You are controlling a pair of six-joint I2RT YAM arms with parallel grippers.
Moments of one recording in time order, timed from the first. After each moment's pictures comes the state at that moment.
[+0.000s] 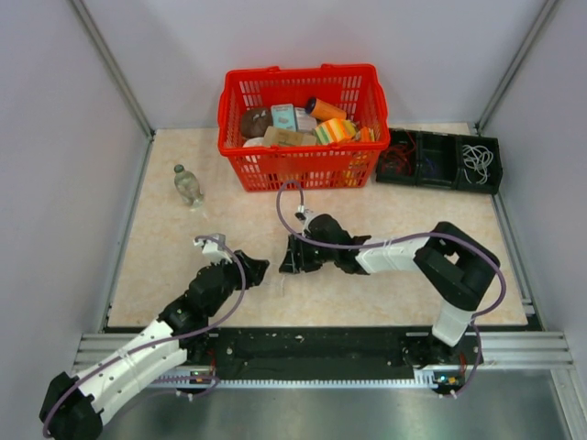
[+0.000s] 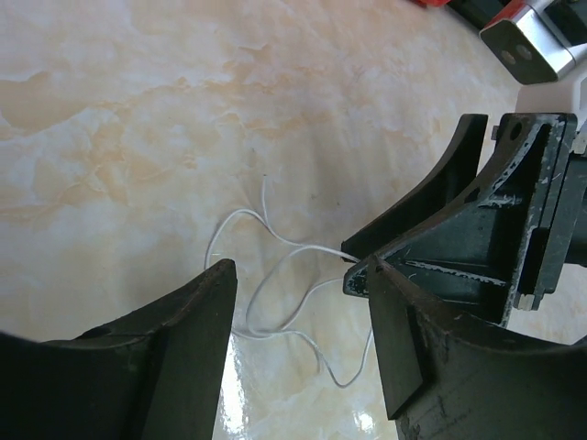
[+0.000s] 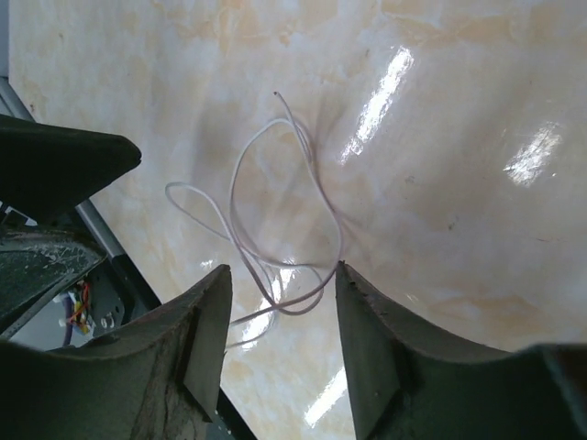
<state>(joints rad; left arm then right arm) -0.70 0.47 0.09 0.06 -0.22 -0.76 0.91 1.74 0.84 0.25 -0.26 0.70</state>
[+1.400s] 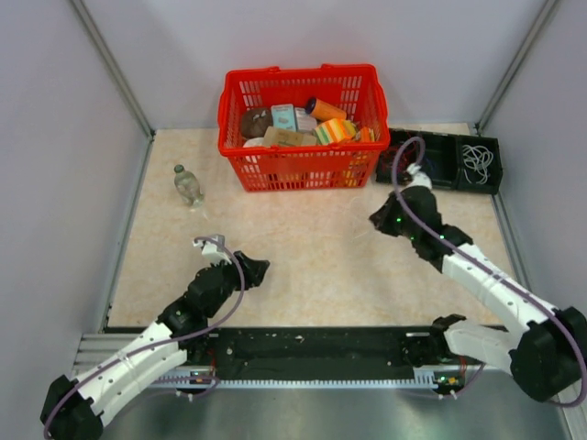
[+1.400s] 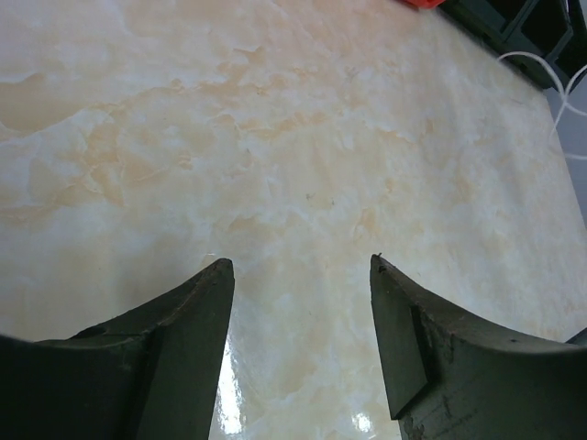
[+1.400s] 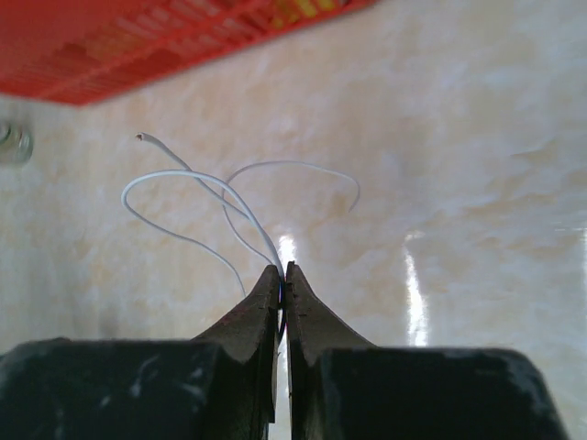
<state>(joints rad) -0.70 0.44 0.08 0.05 -0.22 -0.76 0.51 1.11 0.74 -0.20 0.06 0.66</state>
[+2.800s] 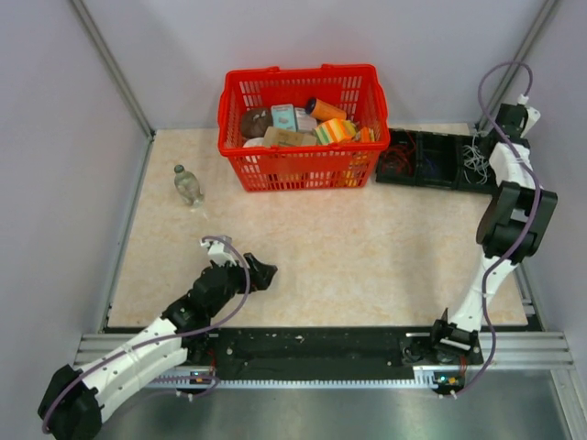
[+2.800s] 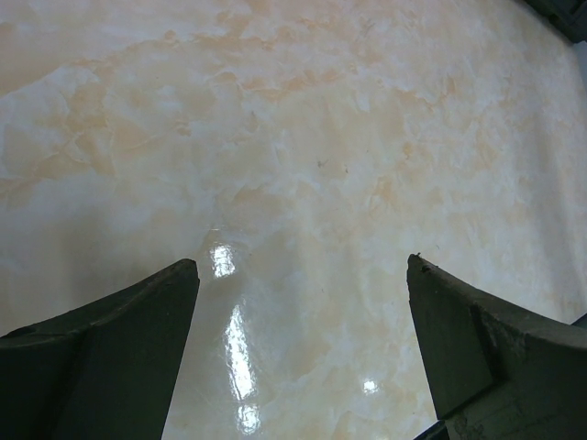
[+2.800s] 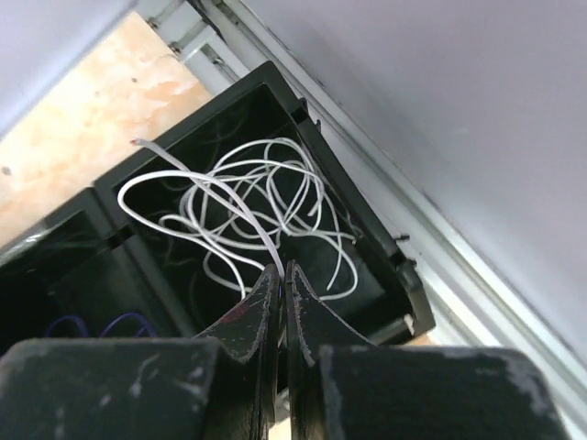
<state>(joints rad) -0.70 0.53 0.07 0.08 -0.17 -0.75 -0.32 2.02 1.71 -0.33 0.26 0.37</state>
